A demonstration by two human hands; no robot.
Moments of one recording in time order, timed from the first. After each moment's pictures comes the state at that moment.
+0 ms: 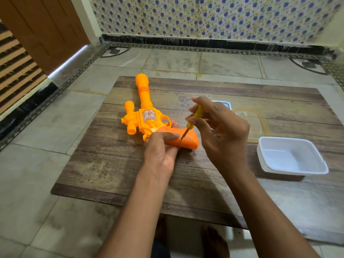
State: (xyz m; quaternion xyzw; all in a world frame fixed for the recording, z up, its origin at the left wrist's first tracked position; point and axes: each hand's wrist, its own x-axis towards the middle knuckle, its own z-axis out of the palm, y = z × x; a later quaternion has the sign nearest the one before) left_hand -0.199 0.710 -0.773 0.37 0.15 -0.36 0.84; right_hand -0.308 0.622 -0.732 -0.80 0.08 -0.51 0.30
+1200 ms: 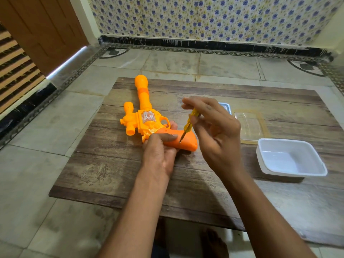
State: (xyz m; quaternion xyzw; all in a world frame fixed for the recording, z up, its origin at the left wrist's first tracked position) left_hand -0.200 0.711 -0.766 0.33 0.15 -0.39 0.84; right_hand -0.301 0.628 -0.727 -0.78 0.05 -0.46 0.41
